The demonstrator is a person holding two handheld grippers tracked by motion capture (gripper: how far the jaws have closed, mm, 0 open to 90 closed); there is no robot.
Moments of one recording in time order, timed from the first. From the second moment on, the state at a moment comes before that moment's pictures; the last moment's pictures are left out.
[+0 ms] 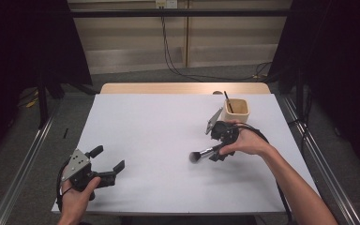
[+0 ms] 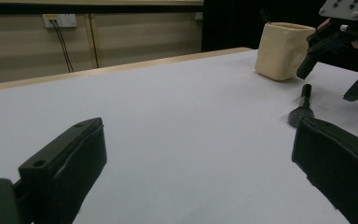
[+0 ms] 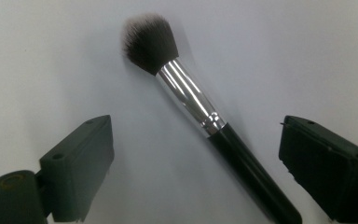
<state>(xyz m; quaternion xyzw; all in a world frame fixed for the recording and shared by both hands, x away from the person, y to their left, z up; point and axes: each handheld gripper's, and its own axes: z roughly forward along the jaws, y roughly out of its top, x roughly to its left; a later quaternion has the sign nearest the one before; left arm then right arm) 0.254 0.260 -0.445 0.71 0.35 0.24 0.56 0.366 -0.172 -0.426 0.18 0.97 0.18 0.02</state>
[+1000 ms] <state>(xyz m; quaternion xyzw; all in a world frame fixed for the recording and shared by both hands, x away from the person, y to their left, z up) 0.255 0.261 -0.445 0.71 0.35 0.24 0.56 0.377 -0.146 -0.448 0.11 0.99 0.13 0.01</state>
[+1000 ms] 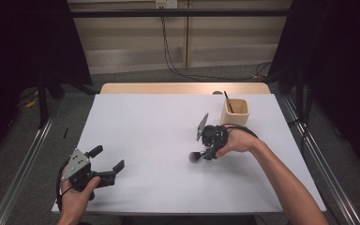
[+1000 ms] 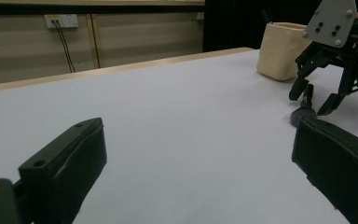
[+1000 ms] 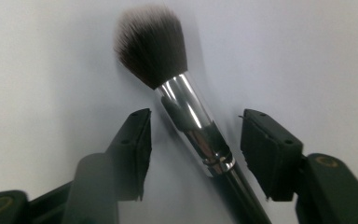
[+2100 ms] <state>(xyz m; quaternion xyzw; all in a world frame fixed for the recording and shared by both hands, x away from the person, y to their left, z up) 0.254 0.261 -0.444 0.71 0.35 0.24 0.56 0.380 -0.134 -0.449 0.10 0.99 0.09 -0.01</state>
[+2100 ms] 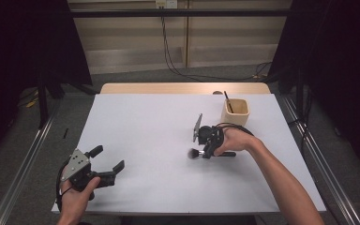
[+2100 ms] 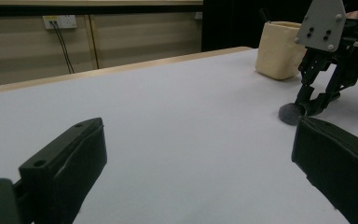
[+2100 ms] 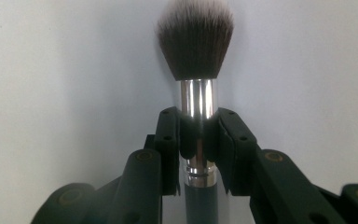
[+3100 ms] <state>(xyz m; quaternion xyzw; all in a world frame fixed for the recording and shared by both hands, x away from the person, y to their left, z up) 0.254 0.261 -0.445 0.71 0.35 0.24 0.56 0.379 -0.152 -0.431 0.17 0.97 0.16 0.02</state>
